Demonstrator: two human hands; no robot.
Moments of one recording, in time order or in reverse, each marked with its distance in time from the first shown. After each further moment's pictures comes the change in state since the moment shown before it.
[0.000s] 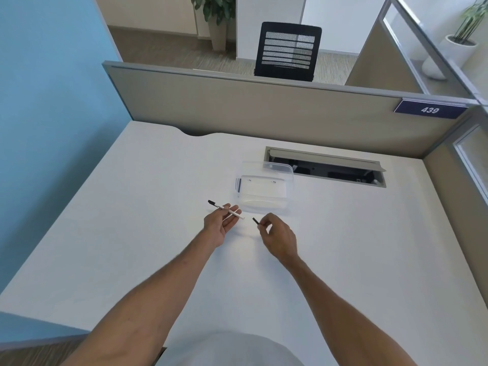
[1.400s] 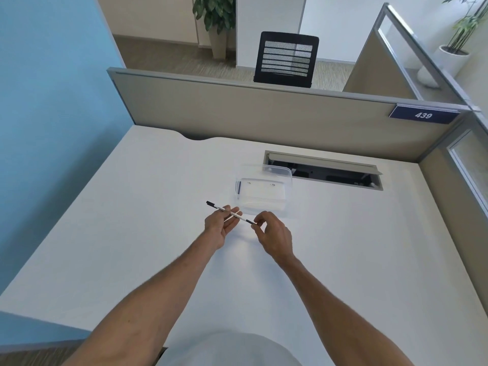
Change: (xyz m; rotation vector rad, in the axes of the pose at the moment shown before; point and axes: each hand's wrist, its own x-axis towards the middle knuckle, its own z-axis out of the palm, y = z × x) left_hand -0.012 0.000 0.002 0.028 -0.005 0.025; right_hand -0.002 -0.017 -0.001 -0.021 0.044 -0.108
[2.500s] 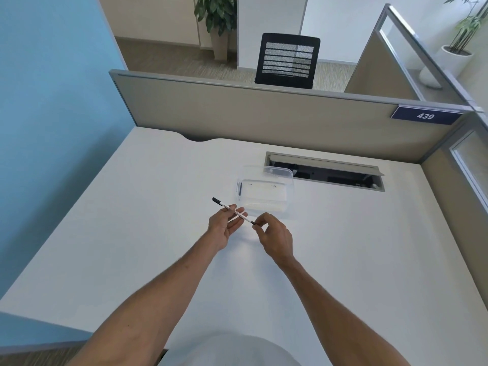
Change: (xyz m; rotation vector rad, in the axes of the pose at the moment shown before) left_hand -0.007 0.003 0.008 0.080 -0.074 -0.025; right_hand -0.001 -0.005 -0.001 0.045 0.008 0.053
